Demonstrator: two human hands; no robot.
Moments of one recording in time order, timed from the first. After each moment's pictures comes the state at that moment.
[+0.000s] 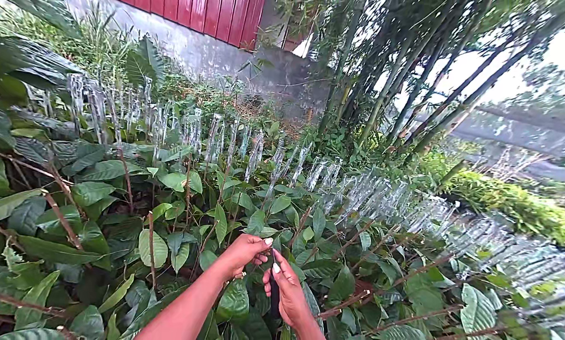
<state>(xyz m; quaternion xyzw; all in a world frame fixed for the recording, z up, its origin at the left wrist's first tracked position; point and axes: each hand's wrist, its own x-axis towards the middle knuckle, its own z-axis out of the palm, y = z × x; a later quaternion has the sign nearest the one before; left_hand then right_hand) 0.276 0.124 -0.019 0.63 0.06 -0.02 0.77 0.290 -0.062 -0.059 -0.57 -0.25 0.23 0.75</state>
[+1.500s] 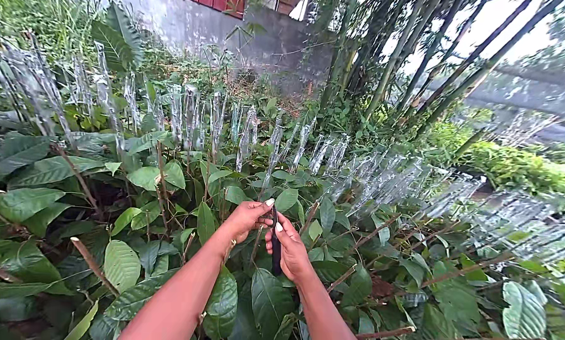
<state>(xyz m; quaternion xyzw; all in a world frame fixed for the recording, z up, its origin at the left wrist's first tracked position) 0.393 0.155 -0.017 0.62 0.04 0.02 0.79 0.409 -0.015 -0.050 -0.56 -0.26 0.20 0.76</state>
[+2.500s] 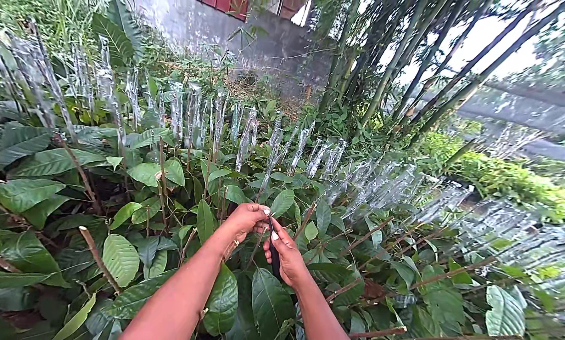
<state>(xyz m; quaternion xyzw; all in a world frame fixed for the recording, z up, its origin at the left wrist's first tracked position) 0.389 0.152 -0.020 0.60 0.10 -0.01 0.79 0.406 -0.025 -0.065 -0.59 -0.25 0.24 0.73</state>
